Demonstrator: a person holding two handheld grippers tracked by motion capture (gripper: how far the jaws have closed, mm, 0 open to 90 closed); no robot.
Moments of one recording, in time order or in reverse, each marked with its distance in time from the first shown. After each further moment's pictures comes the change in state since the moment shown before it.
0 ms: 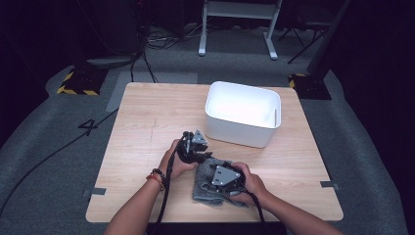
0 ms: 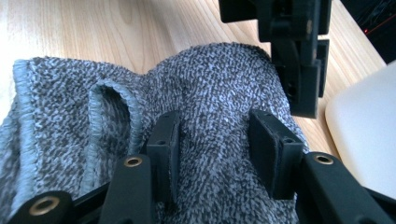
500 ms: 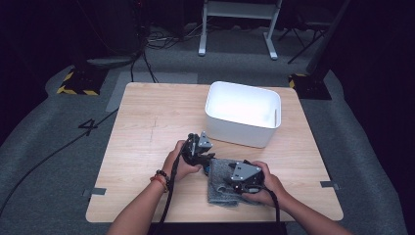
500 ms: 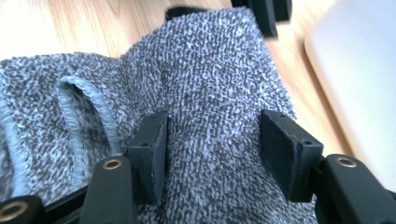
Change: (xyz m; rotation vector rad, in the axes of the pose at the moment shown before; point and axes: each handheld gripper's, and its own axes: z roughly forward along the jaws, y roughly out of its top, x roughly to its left) left arm -0.012 0.006 0.003 0.021 0.043 0.057; right arm -0.022 -0.039 -0.035 0.066 0.032 0.119
